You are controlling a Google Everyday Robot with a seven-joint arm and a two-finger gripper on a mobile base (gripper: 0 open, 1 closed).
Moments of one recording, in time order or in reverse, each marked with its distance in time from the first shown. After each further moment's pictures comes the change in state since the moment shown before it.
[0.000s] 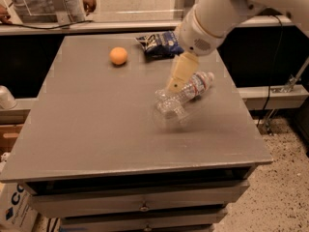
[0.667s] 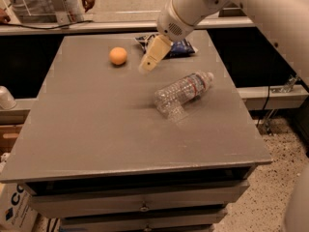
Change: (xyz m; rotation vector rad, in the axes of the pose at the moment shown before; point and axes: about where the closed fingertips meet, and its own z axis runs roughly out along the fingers) arm -0.050 -0.064 0.054 -0.031 -0.146 0.105
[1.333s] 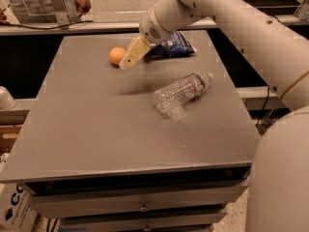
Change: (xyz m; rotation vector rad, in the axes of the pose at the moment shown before) arm -0.039 -0.031 0.064 0.001 -0.157 0.003
